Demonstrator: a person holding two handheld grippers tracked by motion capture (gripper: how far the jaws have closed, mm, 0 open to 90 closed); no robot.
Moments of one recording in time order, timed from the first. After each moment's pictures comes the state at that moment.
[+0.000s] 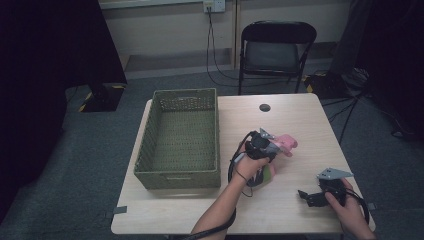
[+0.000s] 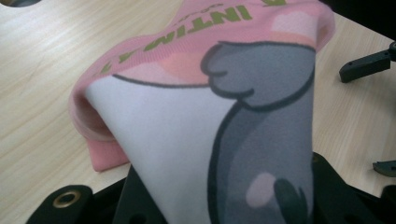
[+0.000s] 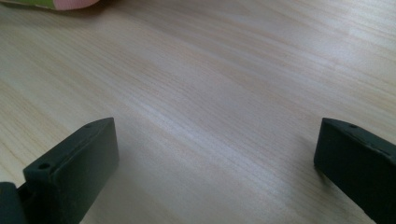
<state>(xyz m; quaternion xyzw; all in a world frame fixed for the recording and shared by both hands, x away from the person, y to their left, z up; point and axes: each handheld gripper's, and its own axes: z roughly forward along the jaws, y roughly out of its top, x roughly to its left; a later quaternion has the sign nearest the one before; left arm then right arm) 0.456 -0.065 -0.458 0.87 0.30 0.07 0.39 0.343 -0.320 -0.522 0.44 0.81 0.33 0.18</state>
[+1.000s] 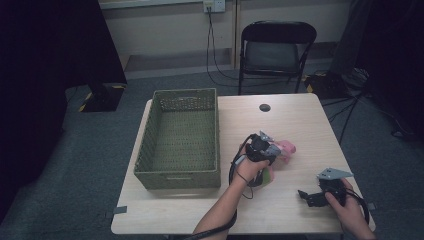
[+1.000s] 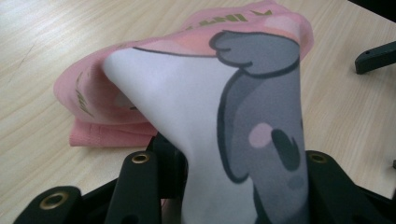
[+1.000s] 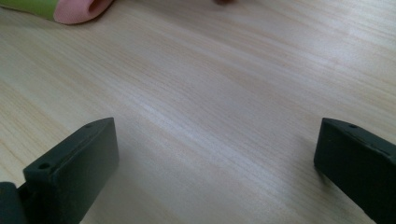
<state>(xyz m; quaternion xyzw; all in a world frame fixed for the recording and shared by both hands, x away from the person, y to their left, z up) 0.458 -0.066 -0.470 0.87 0.30 0.07 0.38 0.343 -0.320 -0.522 0.44 0.81 0.33 0.18</state>
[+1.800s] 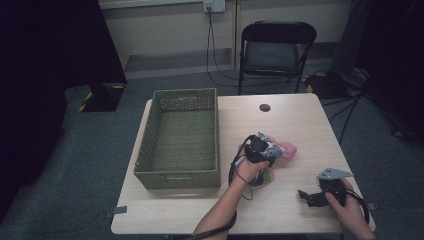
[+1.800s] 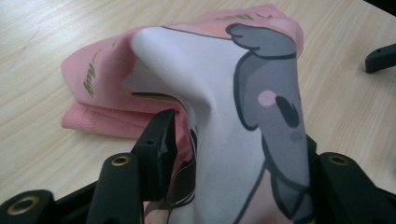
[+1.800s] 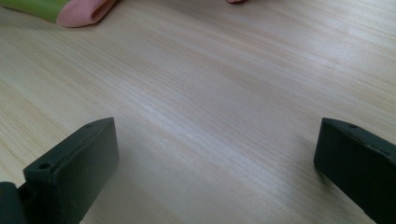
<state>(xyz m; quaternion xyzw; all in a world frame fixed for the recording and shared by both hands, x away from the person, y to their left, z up) 0.457 -0.064 -0.474 0.87 0.32 0.07 0.38 0.343 -0.320 -0.522 0.44 0.81 0.33 0.18</state>
